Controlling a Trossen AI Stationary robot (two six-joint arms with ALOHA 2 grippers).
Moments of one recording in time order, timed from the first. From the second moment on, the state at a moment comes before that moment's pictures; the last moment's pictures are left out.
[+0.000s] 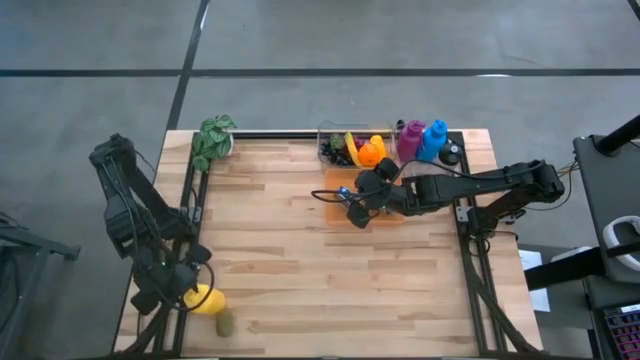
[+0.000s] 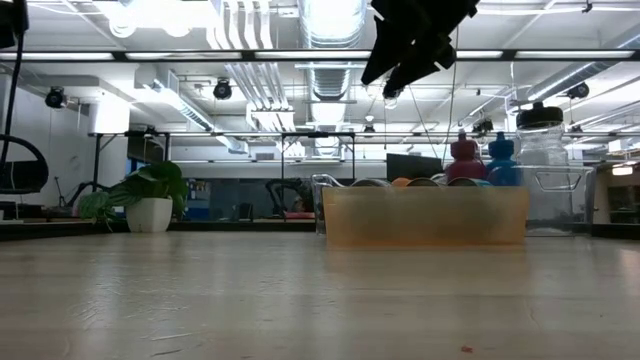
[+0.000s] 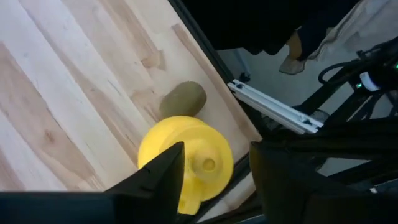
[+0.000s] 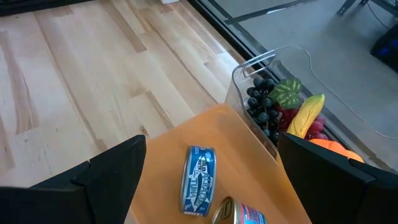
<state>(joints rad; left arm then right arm) -1.01 0.96 0.99 -1.00 0.08 -0.48 0.08 1.44 1.17 -0.54 0.60 0.39</state>
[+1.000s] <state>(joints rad) -1.01 0.96 0.94 -0.96 0.08 -0.29 0.08 1.44 1.17 -0.54 0.60 0.38</state>
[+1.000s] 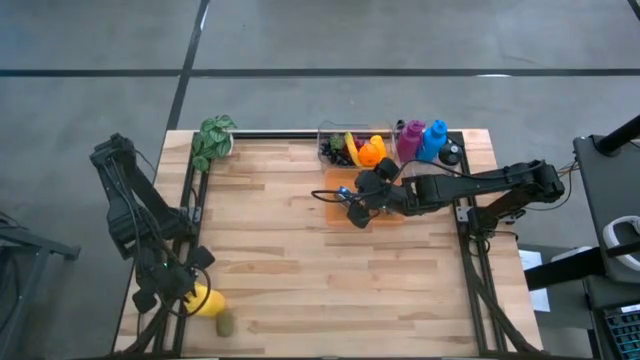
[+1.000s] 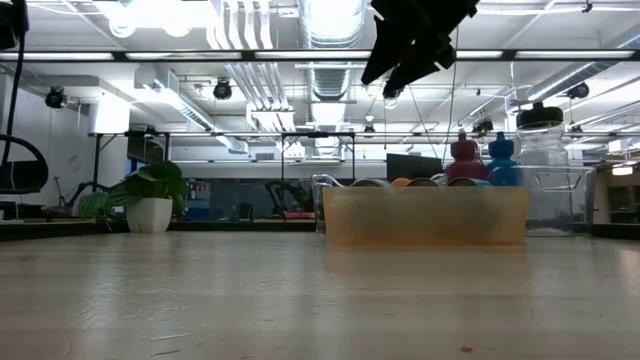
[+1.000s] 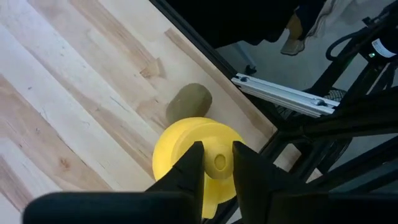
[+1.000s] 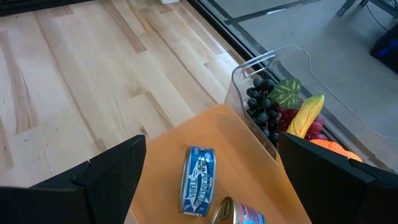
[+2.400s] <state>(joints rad) -0.79 0.98 1.20 -1.06 -0.09 -0.11 0.08 1.43 1.17 -0.54 0.51 0.28</state>
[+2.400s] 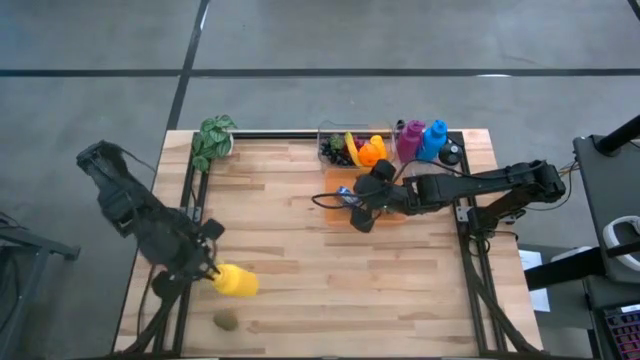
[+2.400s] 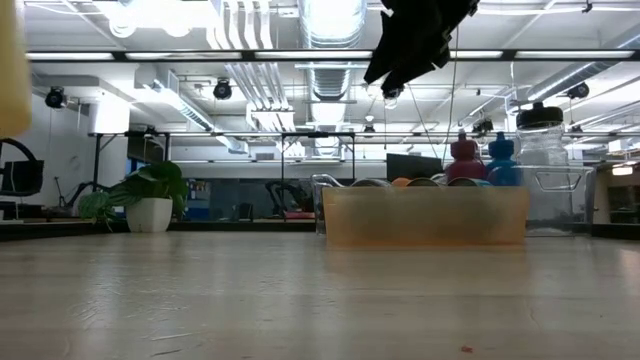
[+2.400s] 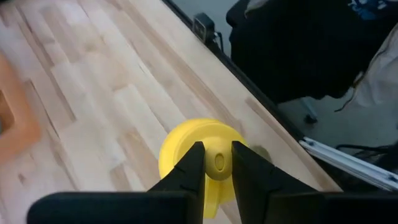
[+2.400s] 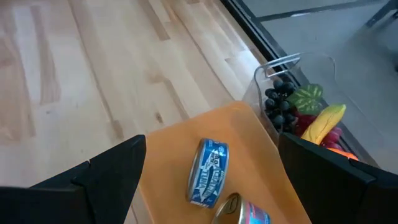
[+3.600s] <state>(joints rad) -0.17 1.79 1.84 -1.13 0.41 0.75 0.27 1.18 1.17 -0.68 0.36 0.29</state>
